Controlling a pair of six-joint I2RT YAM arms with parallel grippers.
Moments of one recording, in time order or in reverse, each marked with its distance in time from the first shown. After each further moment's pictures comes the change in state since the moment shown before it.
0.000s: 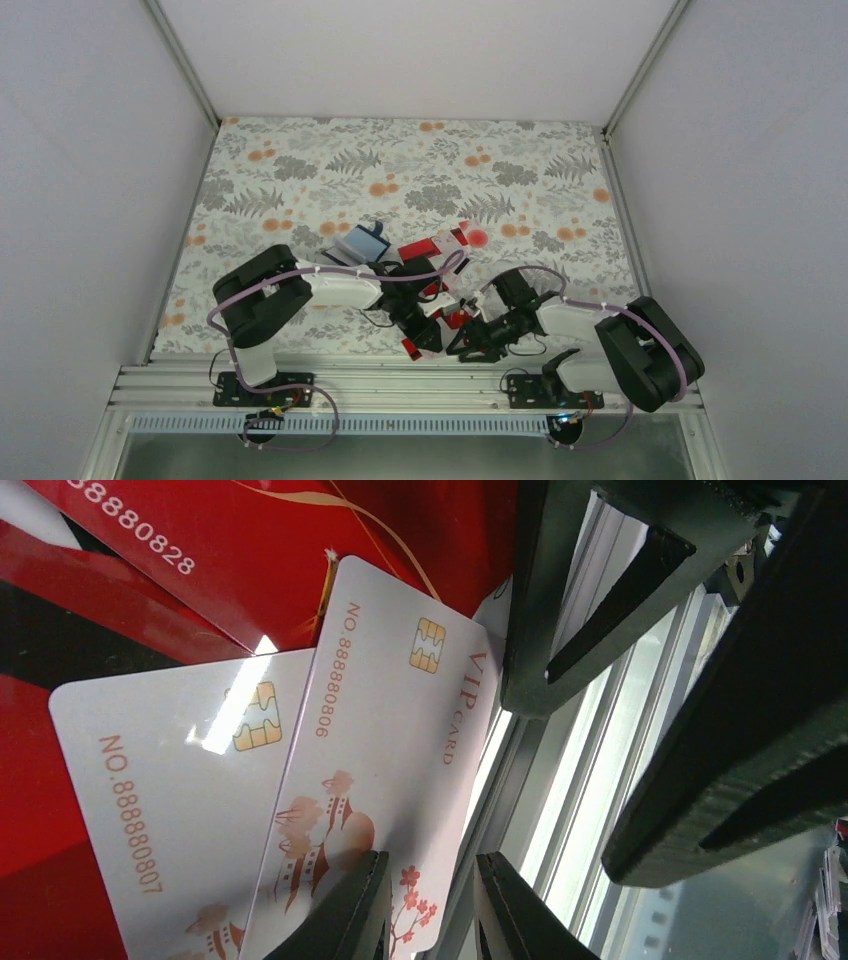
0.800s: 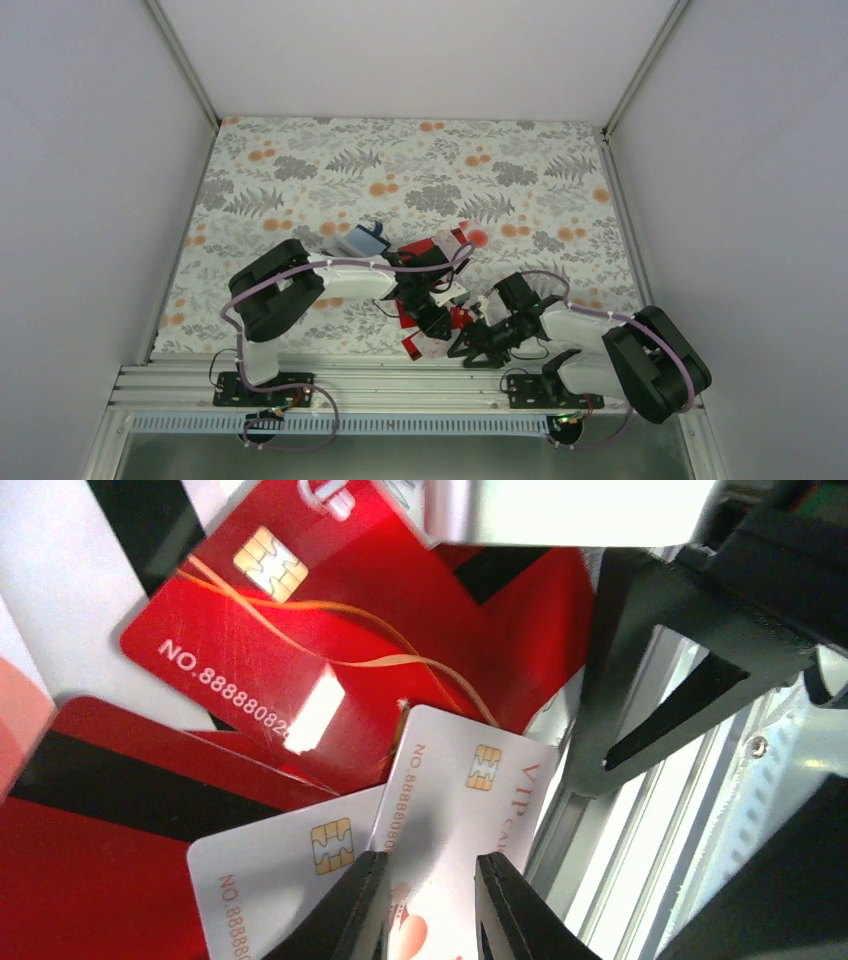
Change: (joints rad) left arm 0.000 0.066 0.161 -0.103 -0.091 -0.002; right arm 0.001 -0.068 -0.026 -0.049 0.039 0.071
